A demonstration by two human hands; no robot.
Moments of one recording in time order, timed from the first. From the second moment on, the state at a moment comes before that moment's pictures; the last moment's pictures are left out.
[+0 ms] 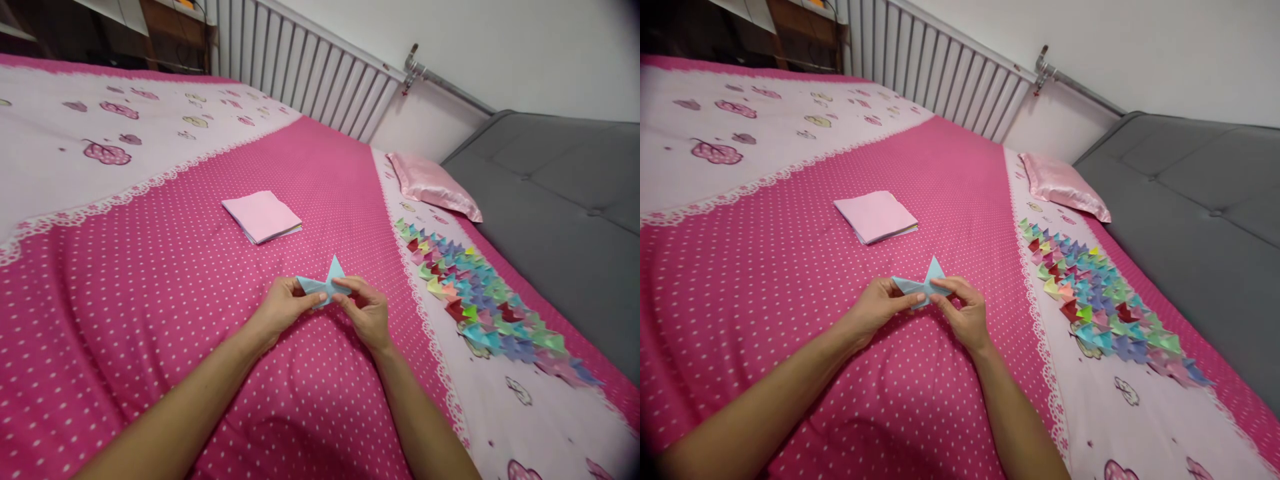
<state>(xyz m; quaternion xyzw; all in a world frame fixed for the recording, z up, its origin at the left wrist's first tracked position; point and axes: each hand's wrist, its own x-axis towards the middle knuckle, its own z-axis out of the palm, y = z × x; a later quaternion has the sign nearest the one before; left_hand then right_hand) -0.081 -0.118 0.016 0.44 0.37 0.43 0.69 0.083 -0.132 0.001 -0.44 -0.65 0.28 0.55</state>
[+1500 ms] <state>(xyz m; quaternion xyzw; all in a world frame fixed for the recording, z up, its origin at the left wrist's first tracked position) -0.080 -0.117 0.013 0.55 0.39 0.50 0.55 0.089 -0.132 0.006 -0.47 -0.68 0.26 0.50</state>
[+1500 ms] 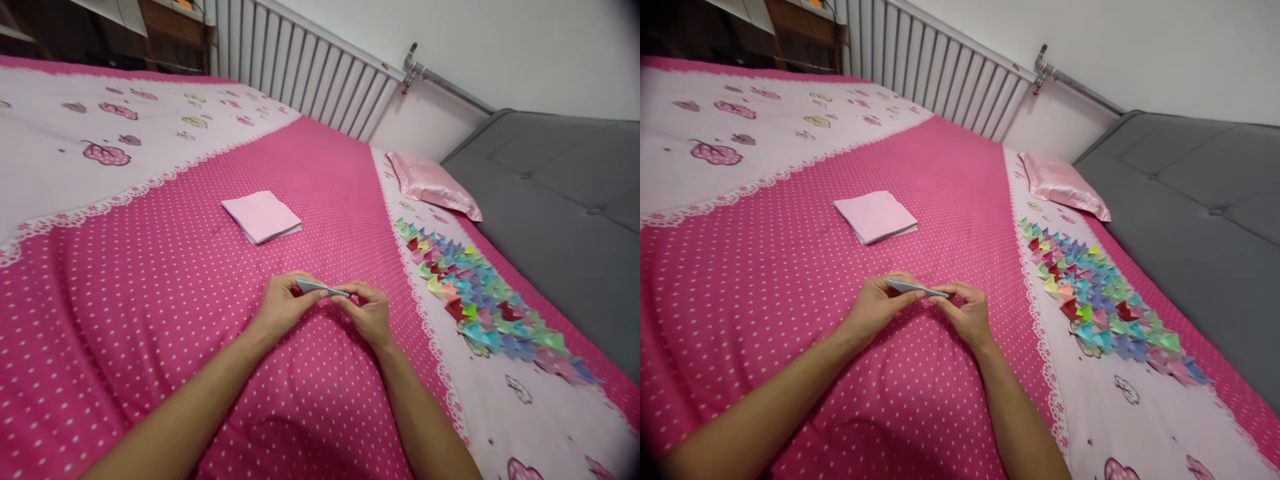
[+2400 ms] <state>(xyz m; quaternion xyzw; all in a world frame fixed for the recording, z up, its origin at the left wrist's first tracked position) -0.076 -0.124 0.011 0.58 0.39 0.50 0.51 0.085 -0.135 0.006 -0.45 -0.70 0.22 0.51</state>
